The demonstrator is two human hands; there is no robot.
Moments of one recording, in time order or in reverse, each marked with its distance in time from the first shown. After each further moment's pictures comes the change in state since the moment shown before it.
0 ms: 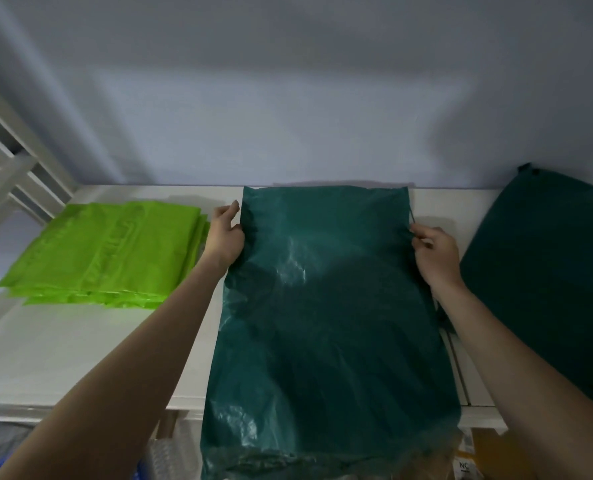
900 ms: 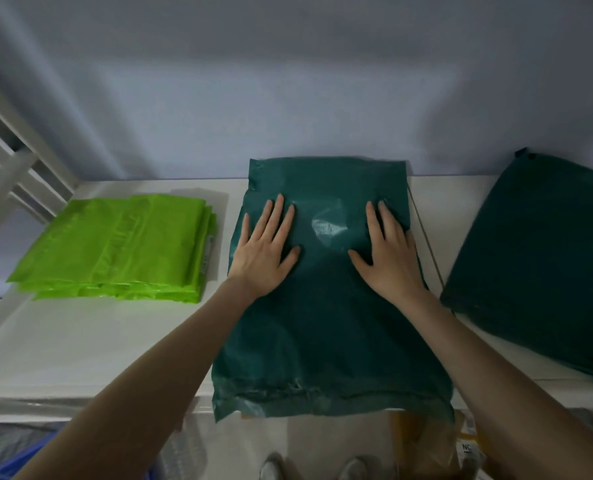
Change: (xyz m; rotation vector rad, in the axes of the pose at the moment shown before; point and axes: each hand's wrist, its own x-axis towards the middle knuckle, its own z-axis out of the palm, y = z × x) left_hand -0.046 -0.021 0.022 0.973 -0.138 0.667; right_hand -0.056 -0.018 0.046 -0.735 -0.191 -0.423
